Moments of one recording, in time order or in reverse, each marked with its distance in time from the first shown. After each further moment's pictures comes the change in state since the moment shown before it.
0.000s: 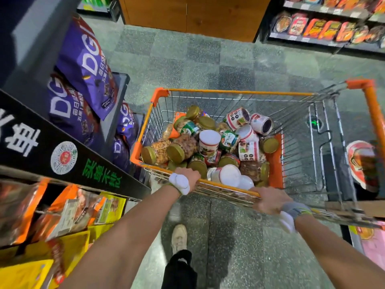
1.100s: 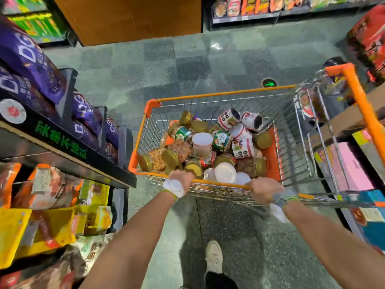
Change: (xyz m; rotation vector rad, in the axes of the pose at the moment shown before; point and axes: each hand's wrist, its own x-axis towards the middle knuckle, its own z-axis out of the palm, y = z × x) left_hand -0.114 0.266 0.110 0.029 0.086 -0.061; right_hand -0.178 0.126 0.243 0.102 0.105 0.122
